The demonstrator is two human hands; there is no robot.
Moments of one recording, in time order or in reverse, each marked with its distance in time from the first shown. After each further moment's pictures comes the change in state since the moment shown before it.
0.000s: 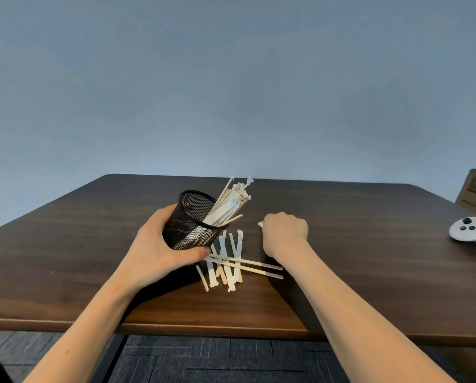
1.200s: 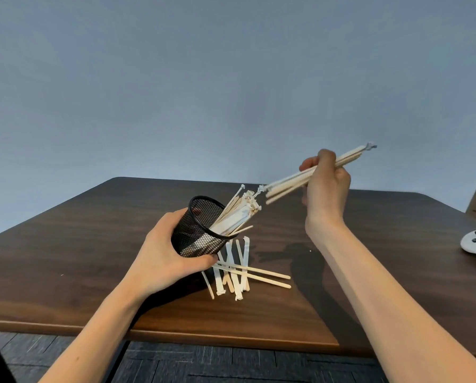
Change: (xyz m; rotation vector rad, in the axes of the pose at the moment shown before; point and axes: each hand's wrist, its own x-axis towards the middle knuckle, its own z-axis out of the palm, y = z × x) left_hand -0.003 0.008 0.000 0.019 0.028 0.013; right_hand -0.003 0.025 -0.063 1.890 0.649 0.184
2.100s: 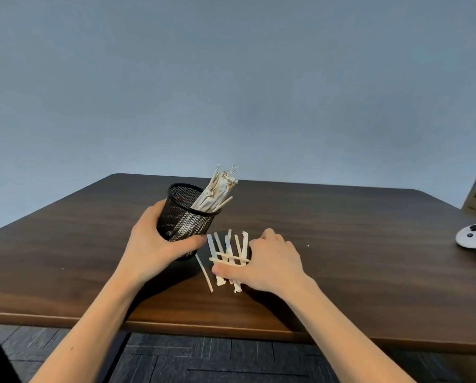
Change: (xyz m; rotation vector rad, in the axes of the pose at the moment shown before) left_hand 0.003 -0.010 -0.008 -0.074 0.156 -0.083; right_hand -0.065 0.074 -0.010 -1.556 -0.814 -0.211
